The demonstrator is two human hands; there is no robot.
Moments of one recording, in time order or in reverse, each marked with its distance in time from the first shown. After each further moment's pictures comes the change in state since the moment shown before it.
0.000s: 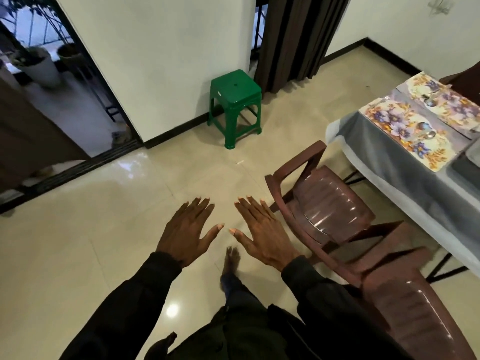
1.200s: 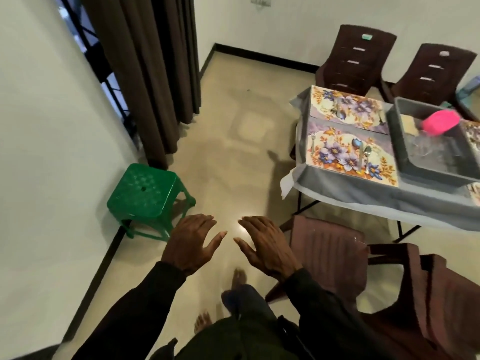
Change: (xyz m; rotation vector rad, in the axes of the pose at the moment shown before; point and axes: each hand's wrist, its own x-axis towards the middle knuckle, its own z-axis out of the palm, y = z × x) left_hand 0.701 -0.136 0.044 -0.180 -0.120 0.737; right_hand 0.462 0.250 -0.131 -0.028 0.298 0.736
